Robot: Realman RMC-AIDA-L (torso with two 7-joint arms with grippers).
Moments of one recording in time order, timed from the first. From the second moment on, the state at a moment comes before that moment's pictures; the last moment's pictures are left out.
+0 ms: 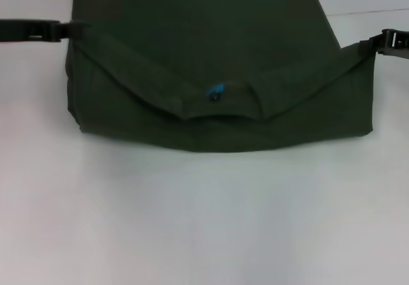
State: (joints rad) left arm -0.92 -1.94 0.37 0.58 2.43 1.30 -1.94; right arm 0.69 1.88 -0.37 -0.63 -2.43 -1.21 2.24
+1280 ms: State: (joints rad) left arm -1.00 -1.96 0.46 0.47 2.40 1.01 -1.91; right arm 0.76 1.90 -0.44 -0.63 -2.40 -1.00 2.22
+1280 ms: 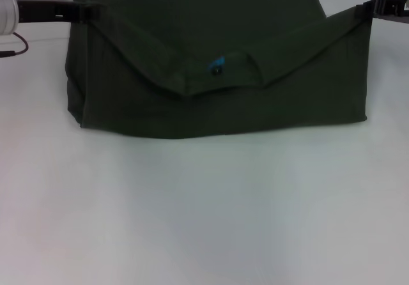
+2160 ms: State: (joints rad) left arm -0.96 -2.09 0.52 0.55 2.39 0.79 -1.90; right arm 0.78 1.95 -0.53 -0.62 -2.40 -0.86 2.22
